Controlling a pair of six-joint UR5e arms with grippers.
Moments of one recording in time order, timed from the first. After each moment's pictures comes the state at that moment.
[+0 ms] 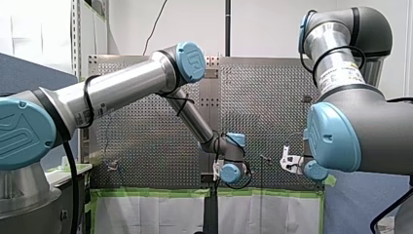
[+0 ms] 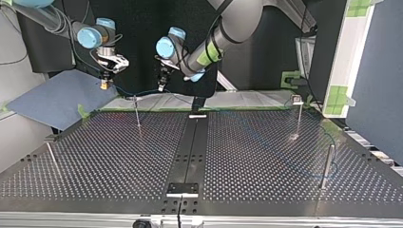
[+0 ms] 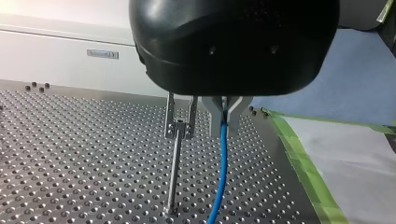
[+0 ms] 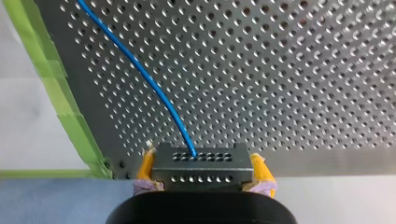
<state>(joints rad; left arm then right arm) -0.81 -2.68 -1.25 -2.49 -1.97 -1.62 1.67 -0.75 1.93 -1.05 1.48 1.69</state>
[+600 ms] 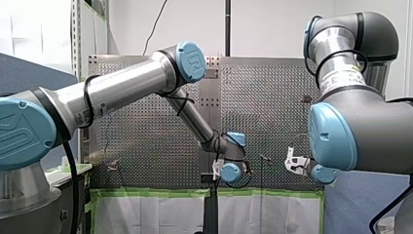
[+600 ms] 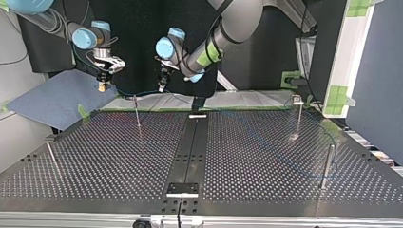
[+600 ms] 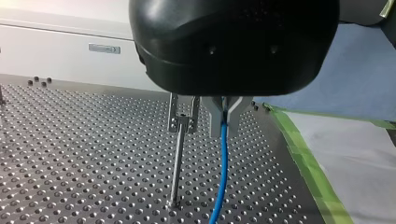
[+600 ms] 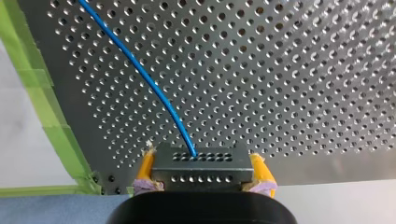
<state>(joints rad) -0.81 -2.68 -1.24 -2.50 -1.98 -1.62 1.61 -0.72 1.89 -1.09 1.37 1.71</state>
